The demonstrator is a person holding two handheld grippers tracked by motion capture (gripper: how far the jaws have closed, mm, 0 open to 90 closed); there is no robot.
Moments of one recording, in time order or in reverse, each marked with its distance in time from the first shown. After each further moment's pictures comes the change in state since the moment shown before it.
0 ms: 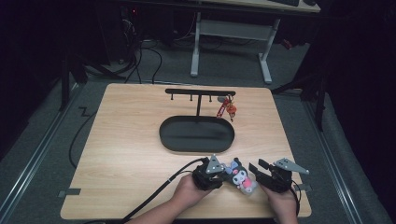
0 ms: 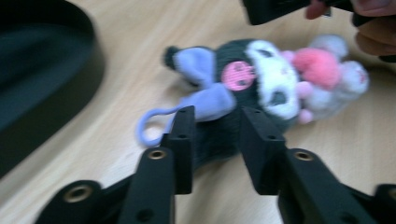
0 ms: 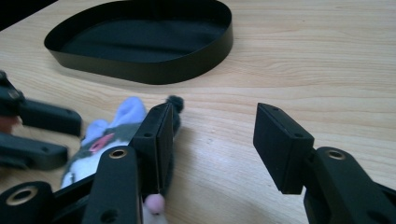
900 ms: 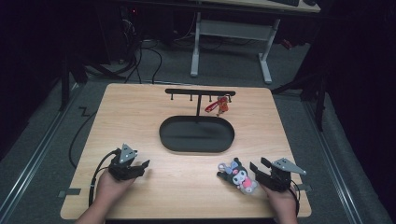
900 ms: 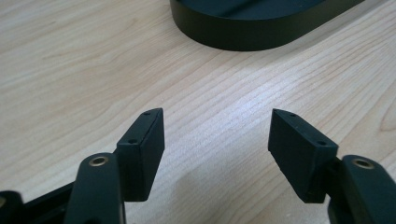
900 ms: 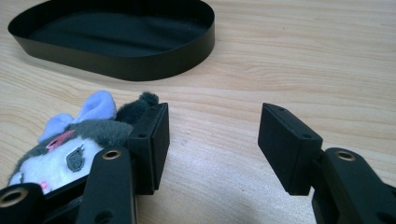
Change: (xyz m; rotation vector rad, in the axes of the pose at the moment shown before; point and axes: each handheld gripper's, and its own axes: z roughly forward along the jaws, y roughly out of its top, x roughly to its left) left arm 0.122 -0.114 -0.166 0.070 0.431 -0.187; right arm -0.003 -0.004 0.007 -0.012 -0.077 -0.077
